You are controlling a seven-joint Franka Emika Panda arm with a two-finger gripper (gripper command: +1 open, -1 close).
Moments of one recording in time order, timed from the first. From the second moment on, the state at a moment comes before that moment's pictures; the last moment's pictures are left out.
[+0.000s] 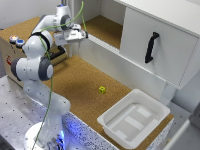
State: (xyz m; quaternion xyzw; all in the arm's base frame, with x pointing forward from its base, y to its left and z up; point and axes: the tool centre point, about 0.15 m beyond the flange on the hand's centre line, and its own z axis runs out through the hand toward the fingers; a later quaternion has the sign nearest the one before) arm 0.333 0.101 0.417 0.95 0.31 0.00 0.10
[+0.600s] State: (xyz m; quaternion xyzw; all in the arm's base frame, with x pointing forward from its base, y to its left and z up) arm 0.348 0.018 0.348 0.99 0.15 0.00 0.03
